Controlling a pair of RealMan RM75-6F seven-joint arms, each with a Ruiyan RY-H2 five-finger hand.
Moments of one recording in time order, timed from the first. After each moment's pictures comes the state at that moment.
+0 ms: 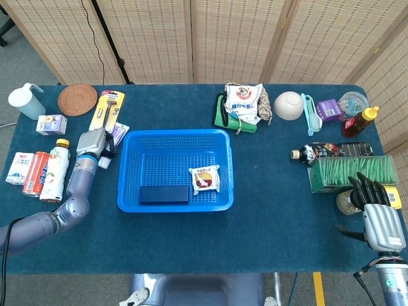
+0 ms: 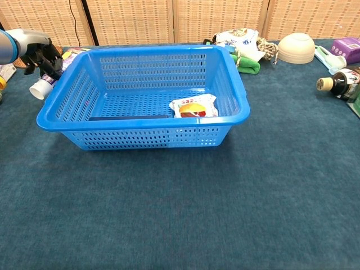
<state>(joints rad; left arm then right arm) -0.95 -1.49 -0.28 -1.17 0.28 0.76 0.49 0.10 -1.04 0.10 -1.79 -1.43 1.43 -0.01</state>
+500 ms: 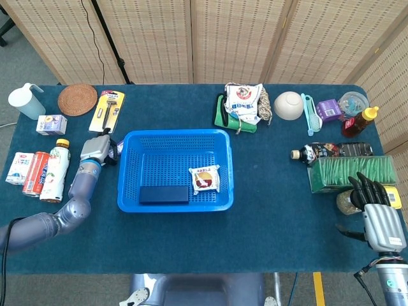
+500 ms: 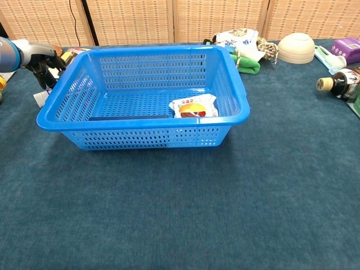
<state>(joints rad) -0.97 -1.45 -0.23 -1.25 0.19 0.72 0.55 0.10 -1.04 0.09 -1.79 -1.43 1.43 0.00</state>
